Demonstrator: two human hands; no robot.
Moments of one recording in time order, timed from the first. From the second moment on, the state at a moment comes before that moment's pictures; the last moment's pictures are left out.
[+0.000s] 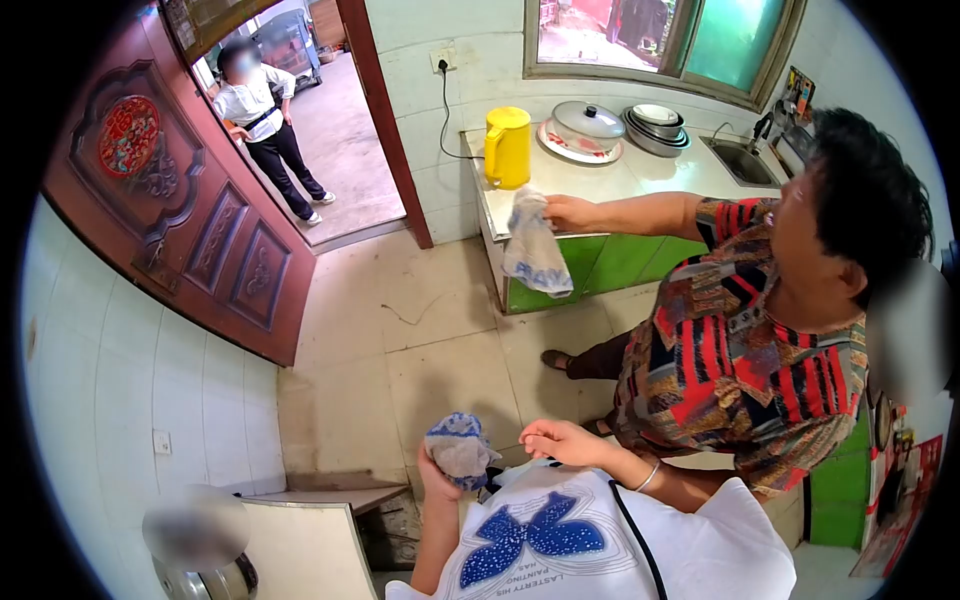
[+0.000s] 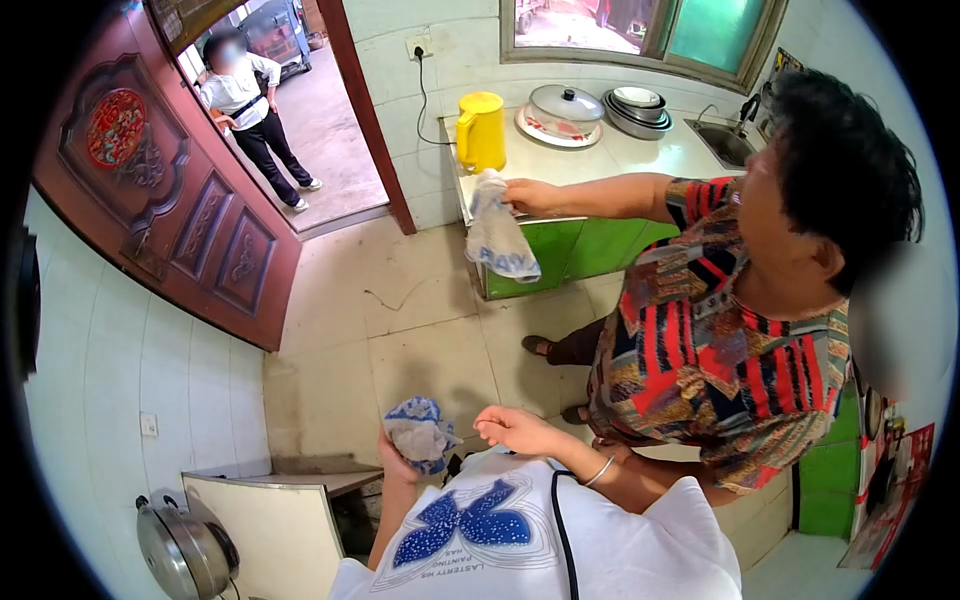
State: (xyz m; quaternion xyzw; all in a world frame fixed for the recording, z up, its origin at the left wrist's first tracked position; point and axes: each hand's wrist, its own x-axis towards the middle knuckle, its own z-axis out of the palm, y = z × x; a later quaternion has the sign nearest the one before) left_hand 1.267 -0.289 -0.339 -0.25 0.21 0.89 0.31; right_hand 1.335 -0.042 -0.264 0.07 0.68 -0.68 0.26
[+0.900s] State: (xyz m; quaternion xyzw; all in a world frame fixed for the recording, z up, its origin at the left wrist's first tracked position) left_hand 1.307 -0.217 -0.353 -0.30 0.29 0.87 0.28; right_hand 1.363 0.034 -0.238 -0.01 0.77 -0.58 0.26
